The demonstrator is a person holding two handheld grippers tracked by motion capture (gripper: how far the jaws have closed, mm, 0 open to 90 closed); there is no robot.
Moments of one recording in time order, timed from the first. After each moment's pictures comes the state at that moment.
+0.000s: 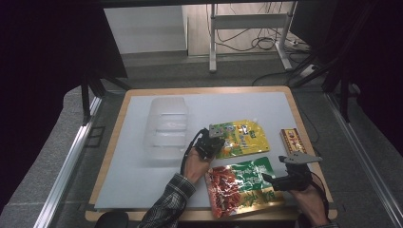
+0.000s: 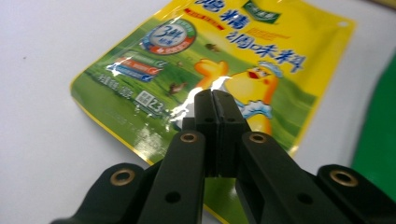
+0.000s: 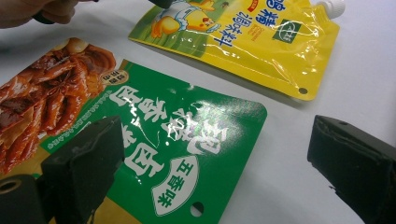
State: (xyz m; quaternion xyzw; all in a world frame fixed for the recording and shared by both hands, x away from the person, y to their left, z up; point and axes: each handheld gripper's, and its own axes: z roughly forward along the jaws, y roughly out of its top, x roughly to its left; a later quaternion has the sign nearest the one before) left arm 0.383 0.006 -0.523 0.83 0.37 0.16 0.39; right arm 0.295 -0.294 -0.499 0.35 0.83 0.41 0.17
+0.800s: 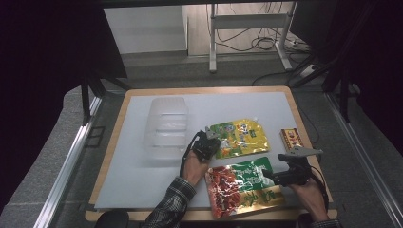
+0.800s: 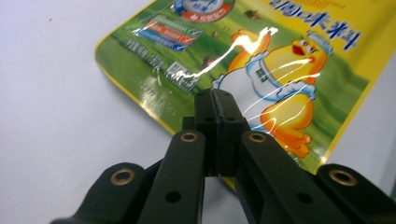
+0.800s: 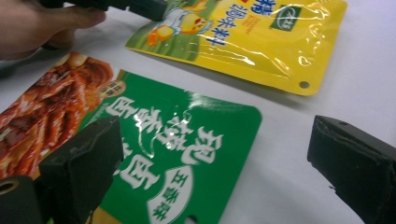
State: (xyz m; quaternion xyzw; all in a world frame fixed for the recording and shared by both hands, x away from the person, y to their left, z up) left arm 0.382 0.016 -0.537 0.81 0.41 0.17 0.38; right arm 0.313 -0.299 -0.498 0.38 0.82 0.41 0.12
